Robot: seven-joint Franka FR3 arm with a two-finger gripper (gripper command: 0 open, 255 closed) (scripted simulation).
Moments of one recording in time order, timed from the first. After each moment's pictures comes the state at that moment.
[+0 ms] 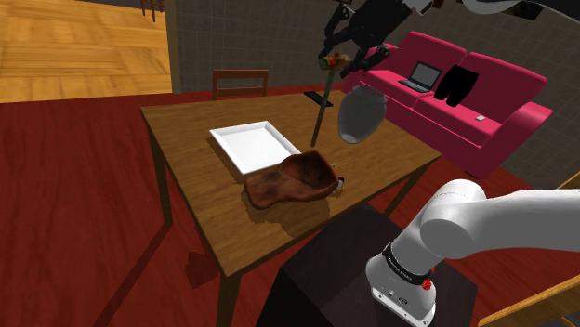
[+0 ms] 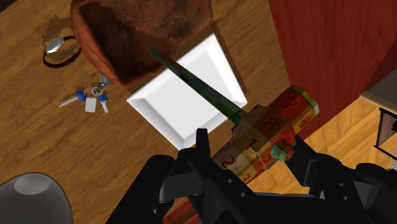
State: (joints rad) arm 0.01 -0.82 0.15 -2.24 0.20 1.89 0.90
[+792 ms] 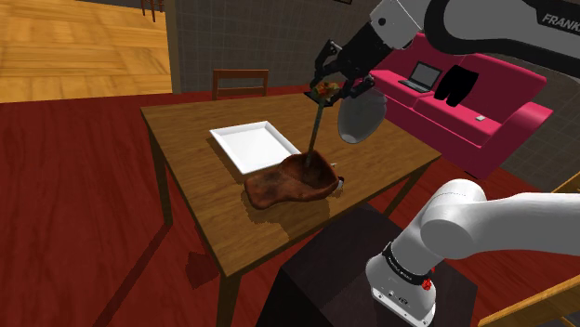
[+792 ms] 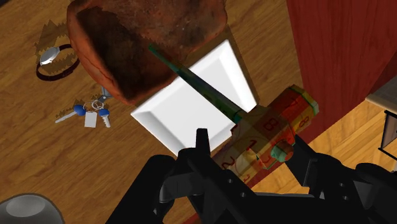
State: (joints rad) arm 0.02 -0.87 0.16 -2.44 0.22 2.04 0.88
